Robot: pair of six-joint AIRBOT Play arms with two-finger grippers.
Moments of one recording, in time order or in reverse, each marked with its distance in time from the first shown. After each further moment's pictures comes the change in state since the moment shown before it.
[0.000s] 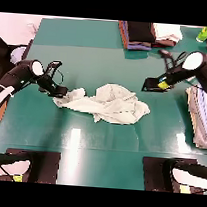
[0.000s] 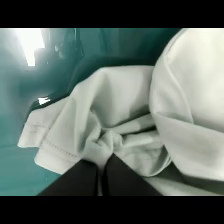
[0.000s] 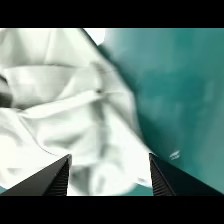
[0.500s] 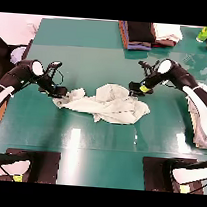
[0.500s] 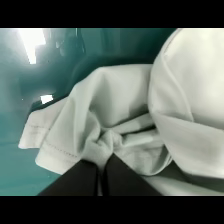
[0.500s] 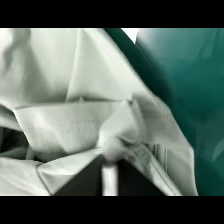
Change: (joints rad) left arm 0.000 0.000 0.000 0.005 -0.011 0.008; right arm 0.071 -0.251 0.055 0.125 -0.098 0.015
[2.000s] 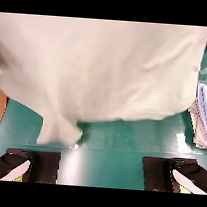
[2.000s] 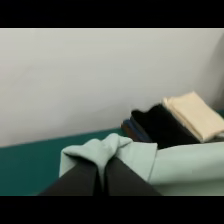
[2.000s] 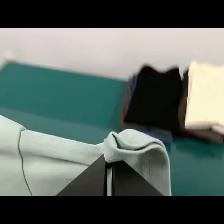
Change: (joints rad) left arm 0.000 0.401 0.932 0.037 0.048 0.034; right arm 0.008 0.583 0.662 -0.441 0.087 0.046
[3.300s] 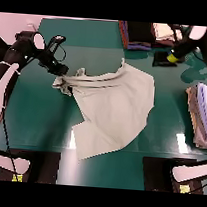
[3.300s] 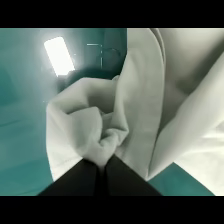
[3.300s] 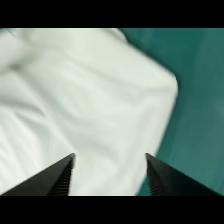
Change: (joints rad) left arm 0.000 -0.615 -0.444 0.064 -0.174 0.089; right arm -0.168 -0.580 -0.218 0.136 0.161 -0.048
